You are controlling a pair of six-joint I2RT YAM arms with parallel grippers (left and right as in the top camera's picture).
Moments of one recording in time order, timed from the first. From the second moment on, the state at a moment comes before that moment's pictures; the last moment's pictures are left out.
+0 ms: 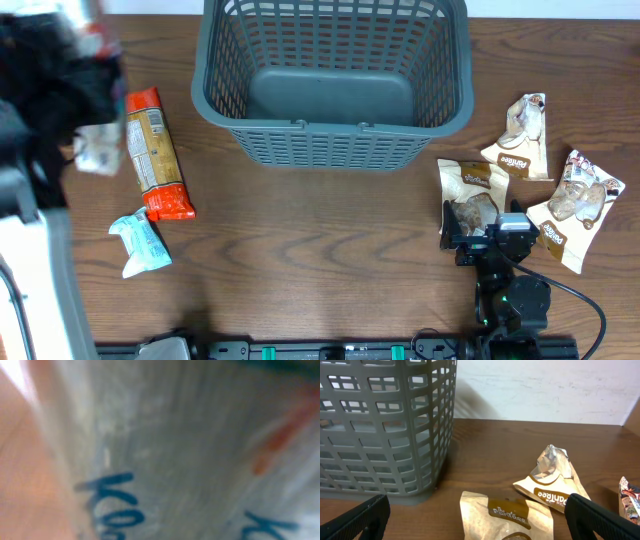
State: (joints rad) left arm 0.19 1.30 1.69 -0.93 0.23 0.09; right arm 0.03 0.01 0.05 -0.16 0.02 -0.01
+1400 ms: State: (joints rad) left arm -0.43 1.91 1.69 -0.78 0.22 0.85; right arm 0.03 0.01 0.05 -0.16 0.02 0.05
